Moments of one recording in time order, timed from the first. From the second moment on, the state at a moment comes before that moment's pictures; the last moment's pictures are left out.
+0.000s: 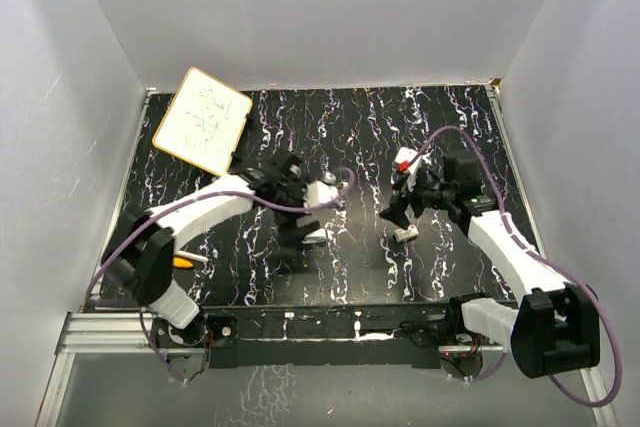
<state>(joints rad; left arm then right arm) -0.73 1.64 1.12 -0.68 0.36 0.70 0.12 1.09 0.71 -0.28 -0.79 -0.56</state>
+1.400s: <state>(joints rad) -0.17 1.24 1.05 -0.64 0.64 0.52 0.70 1.70 0.90 -0.11 -0.62 -0.68</state>
